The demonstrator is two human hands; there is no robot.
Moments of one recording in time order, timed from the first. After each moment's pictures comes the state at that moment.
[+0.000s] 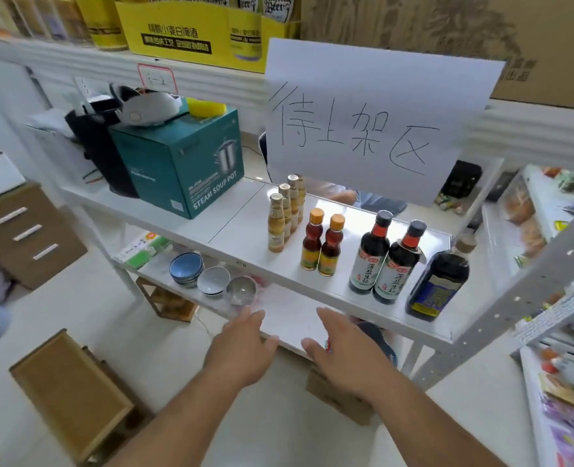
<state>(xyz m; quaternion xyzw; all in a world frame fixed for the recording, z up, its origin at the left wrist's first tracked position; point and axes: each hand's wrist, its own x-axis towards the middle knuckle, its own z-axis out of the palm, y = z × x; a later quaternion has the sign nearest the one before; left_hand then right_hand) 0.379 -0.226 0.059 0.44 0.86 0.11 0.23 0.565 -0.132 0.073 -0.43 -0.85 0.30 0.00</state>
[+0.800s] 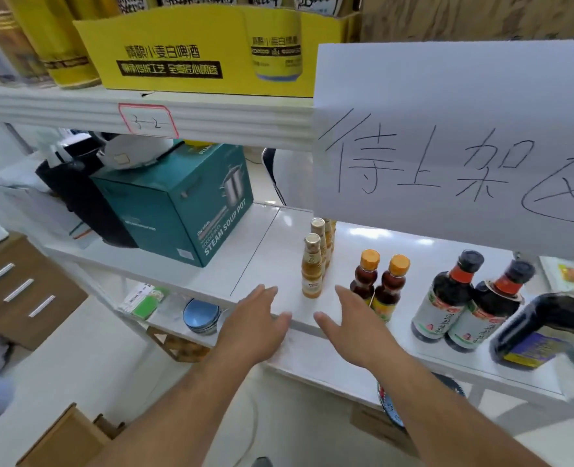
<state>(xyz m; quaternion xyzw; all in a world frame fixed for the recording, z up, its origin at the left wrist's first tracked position) 0.200 -0.092 0.072 0.49 0.82 0.15 0.24 0.388 -0.010 0.055 -0.51 -0.78 0.34 0.07</state>
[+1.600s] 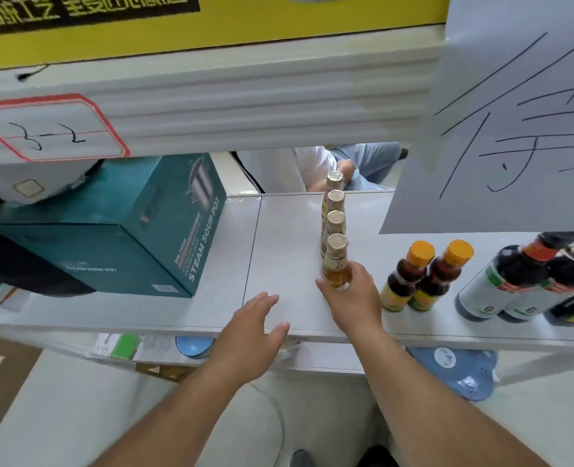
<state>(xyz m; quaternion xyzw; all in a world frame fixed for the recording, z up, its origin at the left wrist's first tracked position) 0.071 -0.029 0.013 0.60 0.73 0.13 0.29 0.259 0.061 -0.021 -0.69 -0.53 0.39 0.31</state>
